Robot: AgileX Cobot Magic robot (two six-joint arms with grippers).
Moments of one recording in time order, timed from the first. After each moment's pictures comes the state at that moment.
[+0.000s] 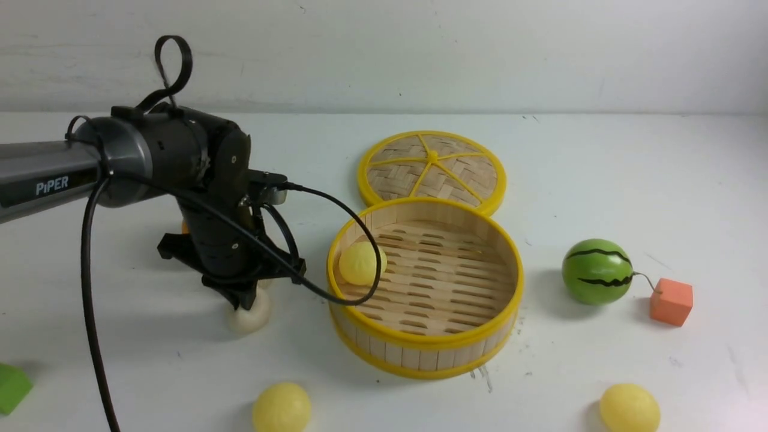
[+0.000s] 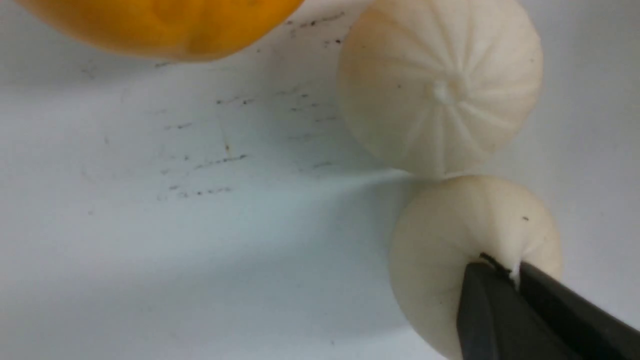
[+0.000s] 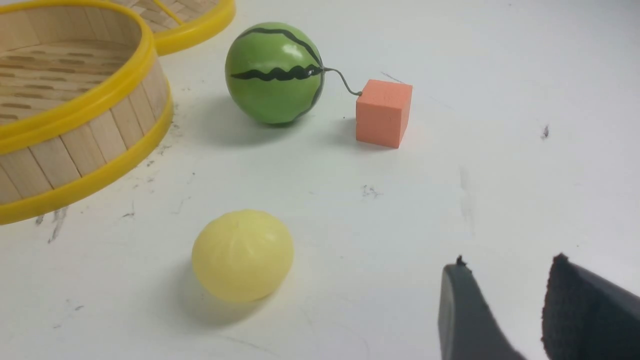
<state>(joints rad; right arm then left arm) 0.04 -0.01 0.02 -0.11 0.39 0.15 -0.33 1.95 -1.45 0.09 0.91 -0.18</state>
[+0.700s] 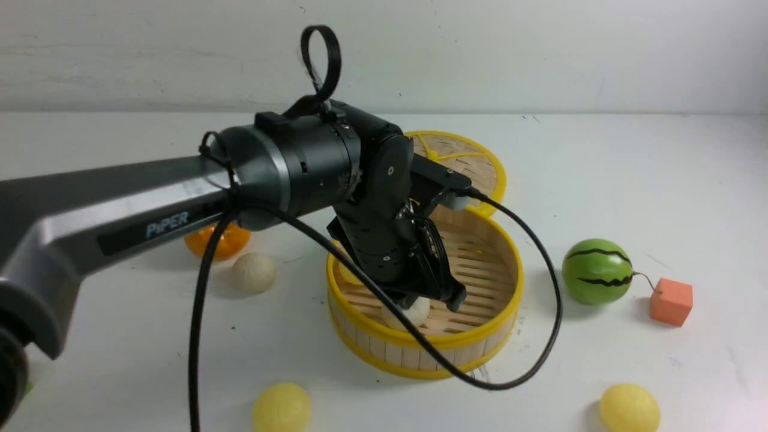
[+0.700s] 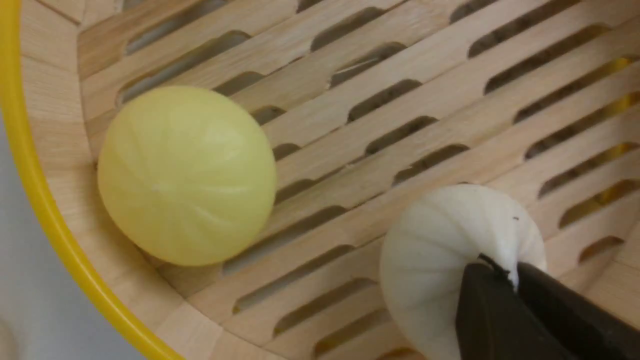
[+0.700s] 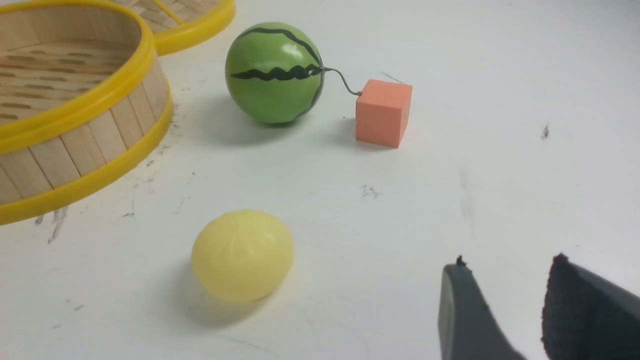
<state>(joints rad) 0.04 -0.01 0.02 -0.11 0.39 0.15 -0.67 2.00 -1.61 0.02 0.84 0.00</state>
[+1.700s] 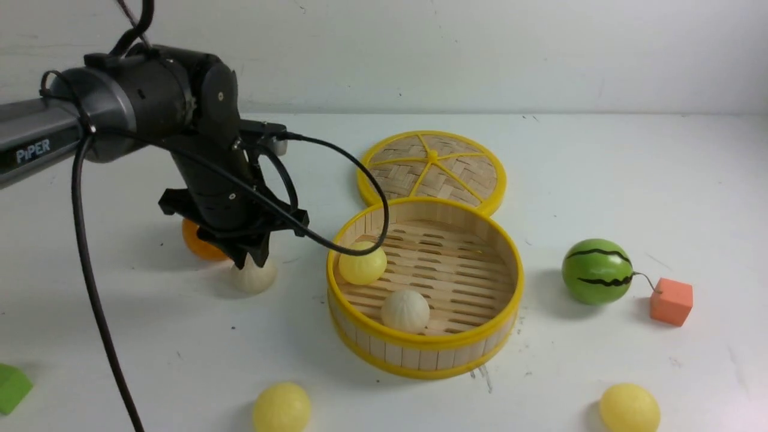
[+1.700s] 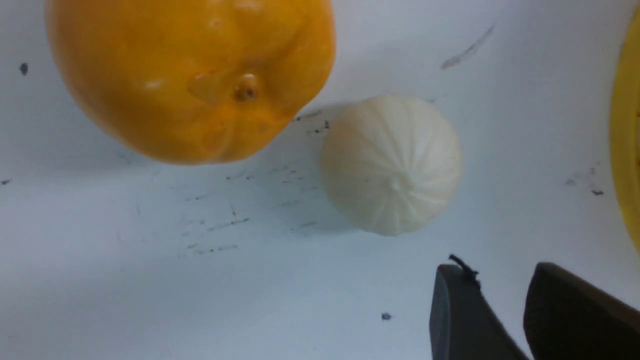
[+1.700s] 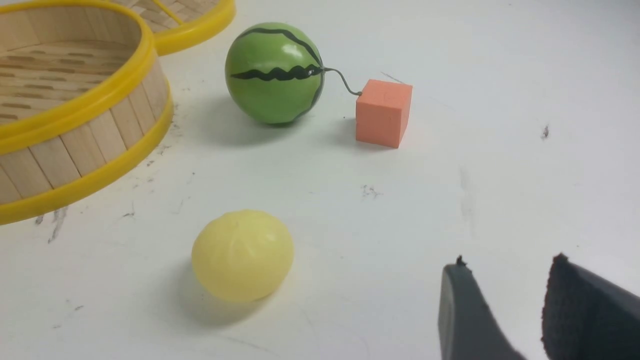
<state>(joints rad) 0.04 -0.01 0.02 -0.11 0.39 0.15 -0.30 1.99 -1.61 0.04 0.97 -0.10</state>
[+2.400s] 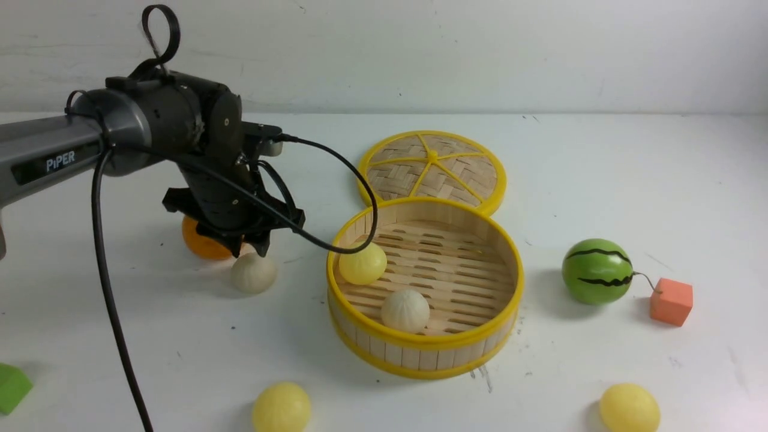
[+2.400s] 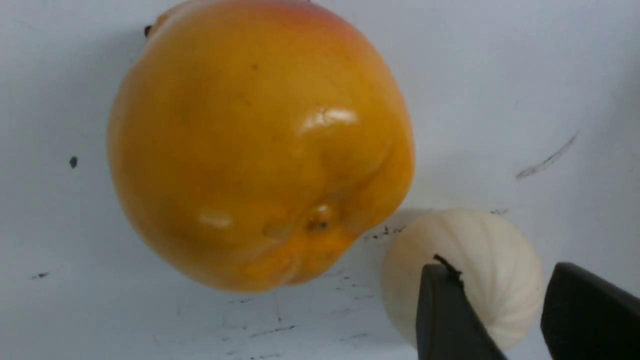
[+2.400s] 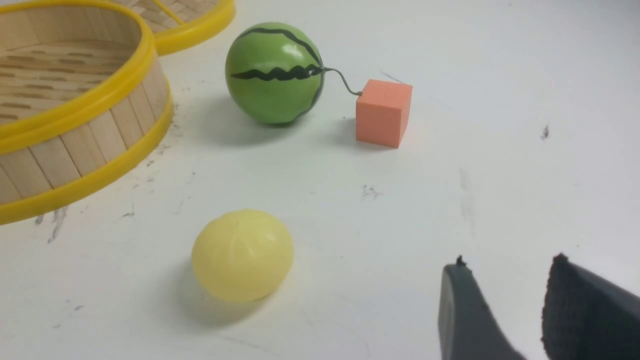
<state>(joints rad) 0.04 -0.01 0.02 -0.11 0.39 0.15 -0.28 2.04 -1.61 0.09 0.83 -0.15</state>
